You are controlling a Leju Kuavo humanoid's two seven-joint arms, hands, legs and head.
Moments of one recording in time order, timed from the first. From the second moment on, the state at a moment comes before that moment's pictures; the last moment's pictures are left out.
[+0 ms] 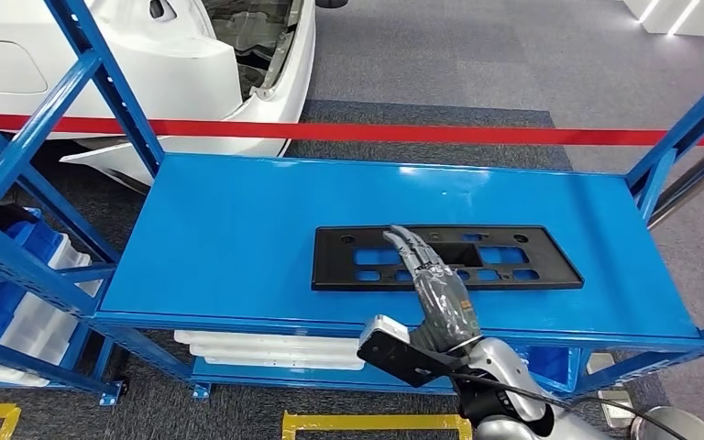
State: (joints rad) left arm -0.14 -0.03 -1.15 -0.37 1.05 0.24 -0.50; right arm -0.13 -0.48 0.60 -2.01 0.75 -0.34 0.32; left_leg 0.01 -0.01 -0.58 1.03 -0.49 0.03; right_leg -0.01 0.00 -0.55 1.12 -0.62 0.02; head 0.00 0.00
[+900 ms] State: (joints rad) left arm -0.15 -0.03 -1.15 -0.36 1.05 0.26 -0.50; right arm -0.17 -0.53 0.63 -2.03 0.56 -0.03 0.40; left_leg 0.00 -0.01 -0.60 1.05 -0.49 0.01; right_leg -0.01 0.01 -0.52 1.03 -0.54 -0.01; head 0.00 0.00
